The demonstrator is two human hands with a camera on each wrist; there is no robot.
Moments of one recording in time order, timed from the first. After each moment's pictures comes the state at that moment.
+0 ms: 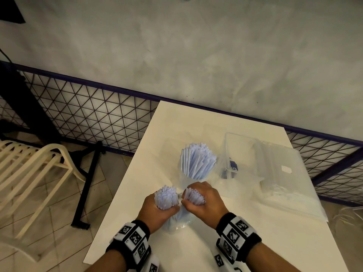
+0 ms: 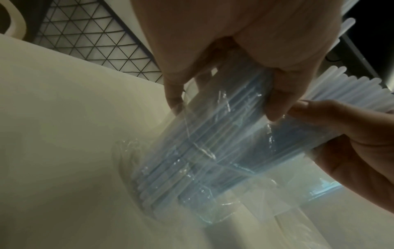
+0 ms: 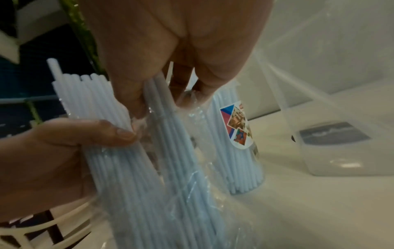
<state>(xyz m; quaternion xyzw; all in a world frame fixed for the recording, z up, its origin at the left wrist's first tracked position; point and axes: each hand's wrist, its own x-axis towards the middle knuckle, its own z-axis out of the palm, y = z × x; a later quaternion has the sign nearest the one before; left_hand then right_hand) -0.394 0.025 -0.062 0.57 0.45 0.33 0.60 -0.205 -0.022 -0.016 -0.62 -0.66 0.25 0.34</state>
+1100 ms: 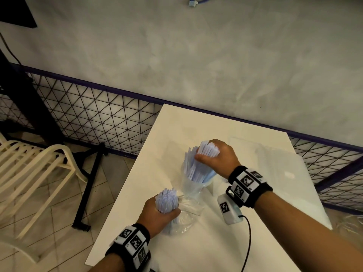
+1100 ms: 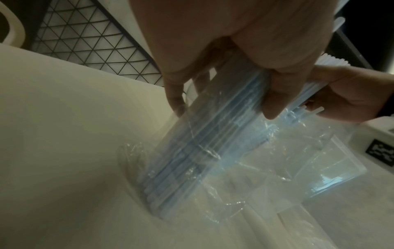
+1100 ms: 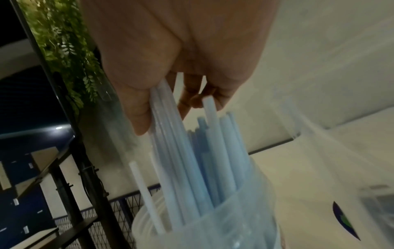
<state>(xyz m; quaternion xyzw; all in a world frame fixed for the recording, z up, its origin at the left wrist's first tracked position) -0.399 0.023 -0.058 0.57 0.48 0.32 0.59 -0.165 0.066 0.067 -0.70 -0.58 0.22 0.34</state>
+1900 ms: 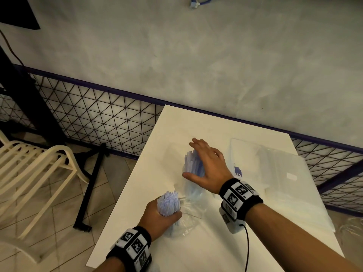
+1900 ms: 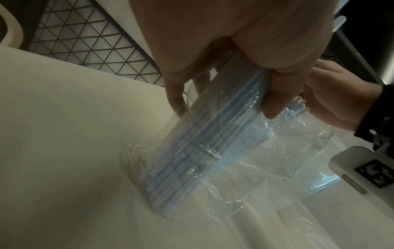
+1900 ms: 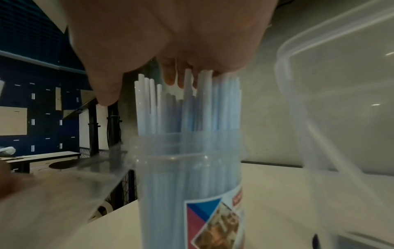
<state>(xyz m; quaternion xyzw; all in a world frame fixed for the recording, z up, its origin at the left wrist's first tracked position) -0.399 0.020 -0.055 0.58 0.49 0.31 0.57 -0.187 0.057 0.045 -0.63 -0.75 0.08 0.16</state>
